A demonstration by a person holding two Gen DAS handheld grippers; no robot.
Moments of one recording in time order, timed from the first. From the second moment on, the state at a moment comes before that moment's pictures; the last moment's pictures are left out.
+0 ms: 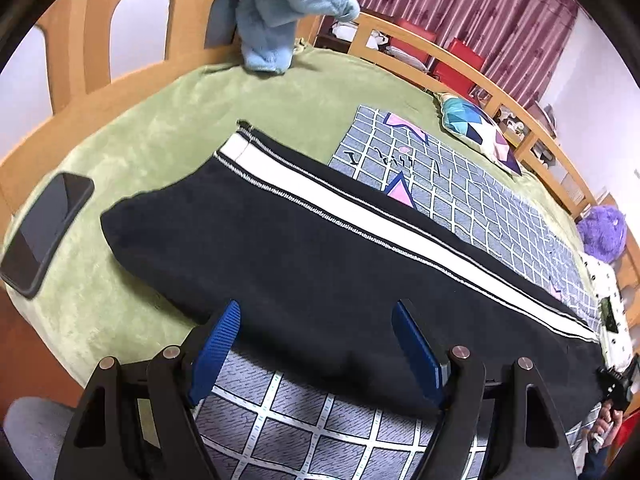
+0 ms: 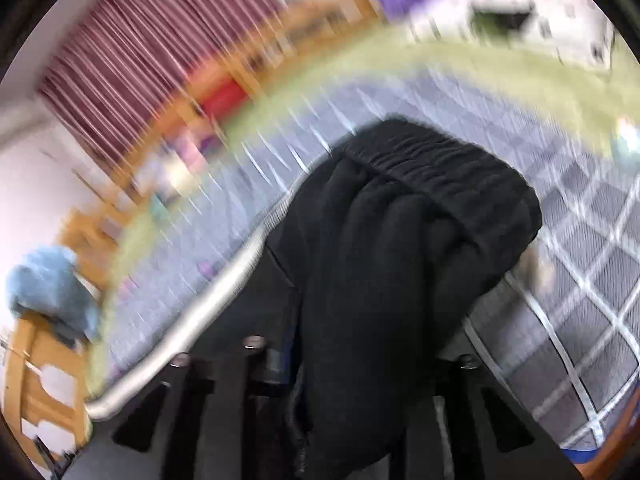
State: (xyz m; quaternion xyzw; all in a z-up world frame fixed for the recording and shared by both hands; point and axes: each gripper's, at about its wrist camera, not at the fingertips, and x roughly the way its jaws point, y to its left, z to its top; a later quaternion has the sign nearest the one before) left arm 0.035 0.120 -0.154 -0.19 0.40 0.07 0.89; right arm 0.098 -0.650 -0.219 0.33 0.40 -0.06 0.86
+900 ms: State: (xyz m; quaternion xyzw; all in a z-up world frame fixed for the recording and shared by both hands) left arm 0.162 0.177 -0.161 -0.10 0.42 0.07 0.90; right arm 0.120 -0.439 -0.158 0.09 0.39 0.00 0.92
